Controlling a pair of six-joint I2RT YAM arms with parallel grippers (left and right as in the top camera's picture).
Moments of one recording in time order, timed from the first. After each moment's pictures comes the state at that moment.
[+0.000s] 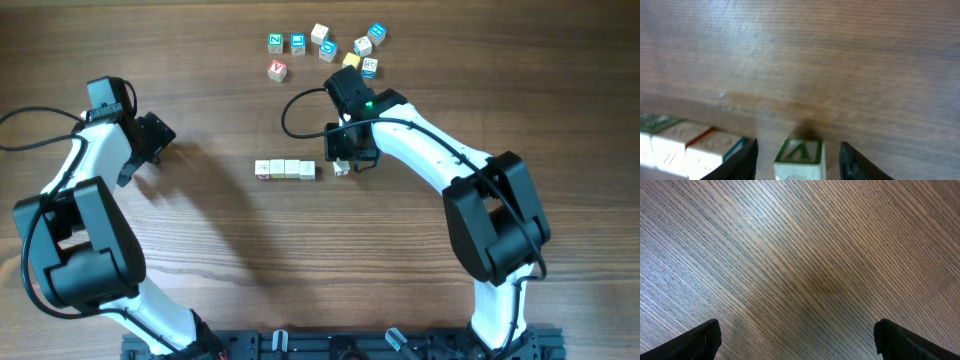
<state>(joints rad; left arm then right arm) 0.29 1.89 1.19 -0.54 -0.14 -0.52 0.54 2.07 1.50 -0.73 -0.09 0.47</state>
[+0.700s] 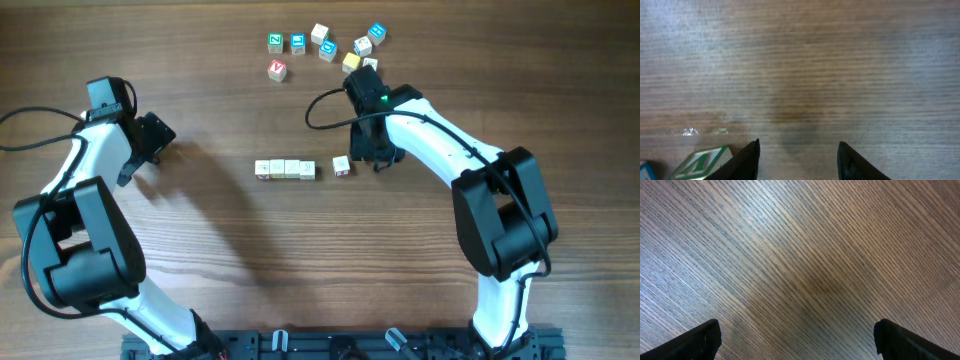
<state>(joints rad) 0.29 1.89 1.19 -0.54 -0.14 -0.52 0.48 2.07 1.48 -0.84 0.05 0.52</state>
